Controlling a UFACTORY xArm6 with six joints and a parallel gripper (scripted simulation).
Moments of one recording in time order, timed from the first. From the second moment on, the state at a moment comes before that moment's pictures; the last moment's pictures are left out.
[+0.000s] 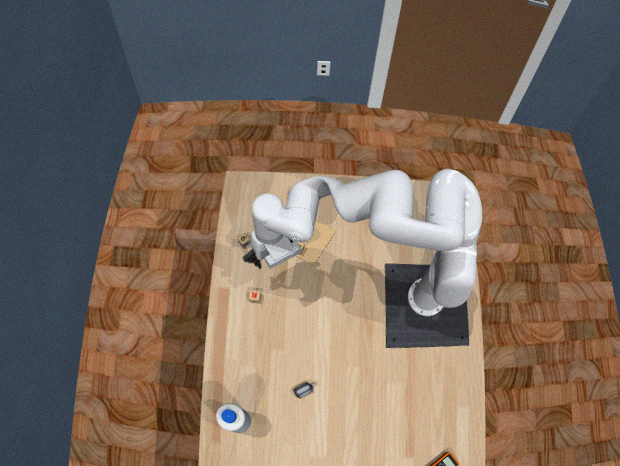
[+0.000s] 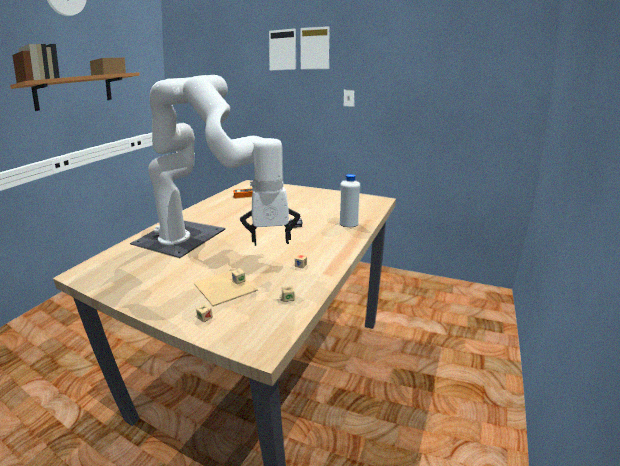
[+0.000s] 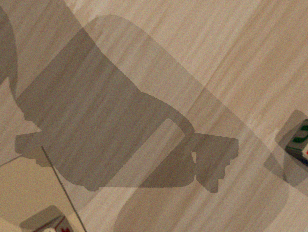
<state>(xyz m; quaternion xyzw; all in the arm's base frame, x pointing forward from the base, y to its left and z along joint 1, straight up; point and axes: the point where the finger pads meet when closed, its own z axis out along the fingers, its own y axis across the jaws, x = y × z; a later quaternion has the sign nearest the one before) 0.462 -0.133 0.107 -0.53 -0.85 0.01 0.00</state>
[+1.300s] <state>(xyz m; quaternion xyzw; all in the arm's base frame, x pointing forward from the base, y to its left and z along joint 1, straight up) 0.521 -0.052 0.100 -0.09 -1.00 0.00 0.00</state>
